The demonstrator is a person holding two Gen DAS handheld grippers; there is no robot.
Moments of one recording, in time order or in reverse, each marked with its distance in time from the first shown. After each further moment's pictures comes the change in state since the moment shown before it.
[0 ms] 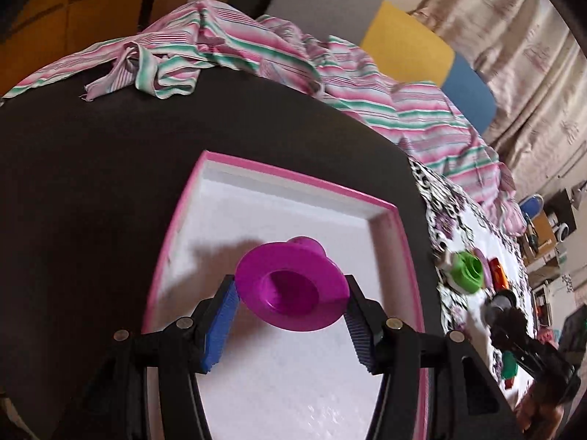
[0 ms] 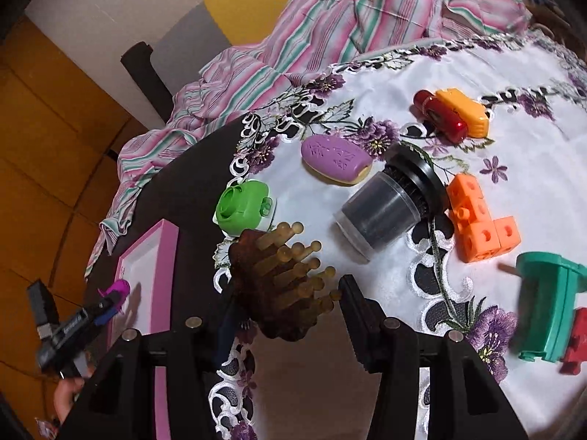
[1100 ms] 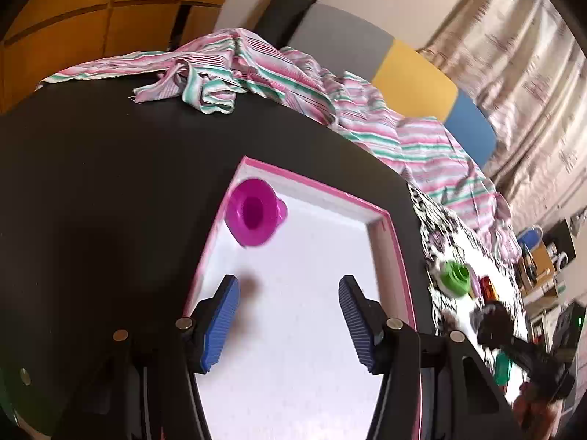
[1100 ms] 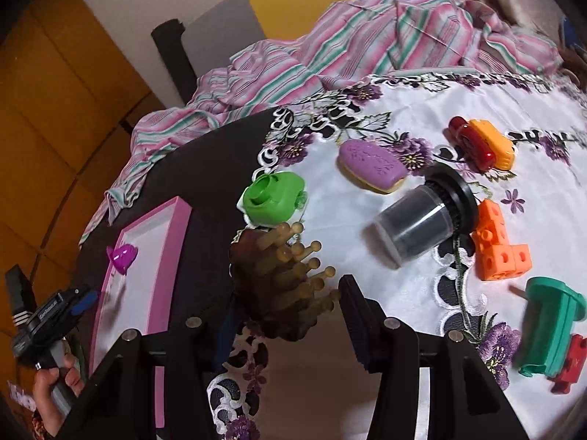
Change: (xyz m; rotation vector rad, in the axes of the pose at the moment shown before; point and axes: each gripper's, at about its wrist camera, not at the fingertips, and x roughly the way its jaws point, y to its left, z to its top) left arm -0.057 0.015 -0.043 -0.065 -0.126 -0.004; right arm 0.000 0.029 -0.008 -0.155 -0.008 0.001
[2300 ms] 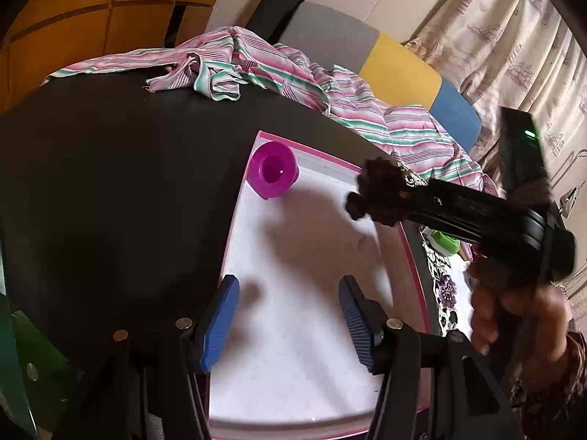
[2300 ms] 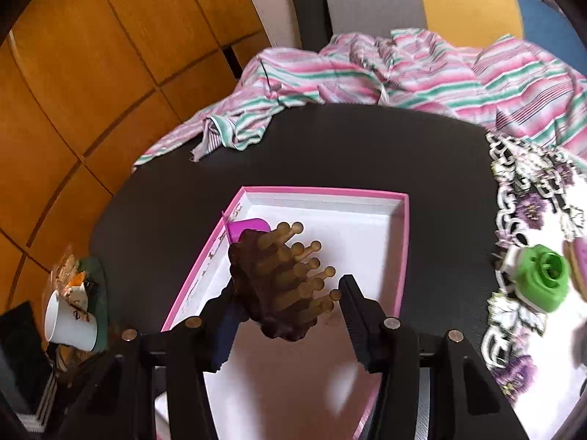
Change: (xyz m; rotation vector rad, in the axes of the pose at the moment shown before) left arm -0.038 0.027 -0.038 0.037 0.010 -0.036; right arm 0.108 0.221 0.007 -0.355 0.141 0.161
